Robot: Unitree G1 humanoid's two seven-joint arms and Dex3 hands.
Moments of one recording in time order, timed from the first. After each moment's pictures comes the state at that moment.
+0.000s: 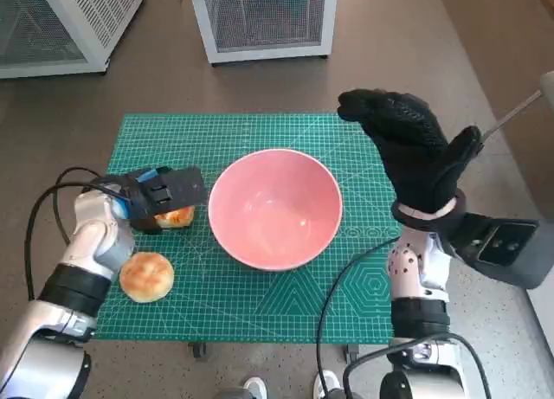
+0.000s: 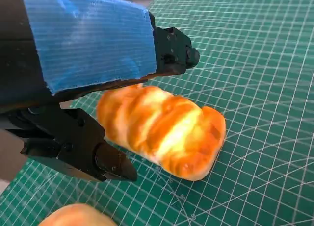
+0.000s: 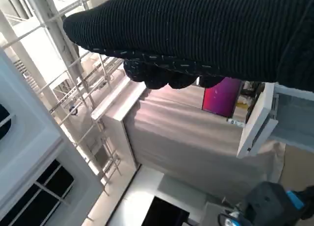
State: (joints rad) left arm -0.76 0.60 -0.44 0.66 0.63 0.43 -0.46; right arm -0.73 0.02 -0.25 0.55 0.55 -0.58 0.90
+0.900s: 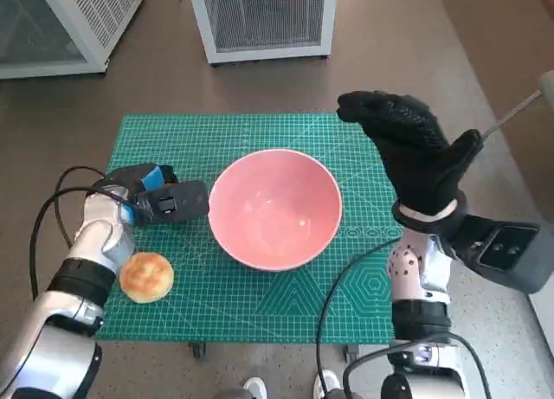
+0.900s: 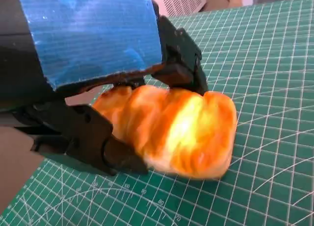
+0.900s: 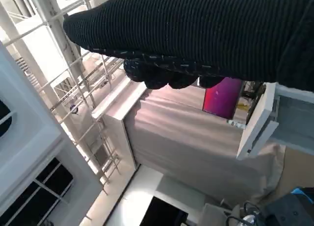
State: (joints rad) left arm -0.81 0.60 -0.45 0.79 0.68 0.27 -0.32; right arm -0.72 0.01 -0.24 0.52 0.55 -0.58 0.89
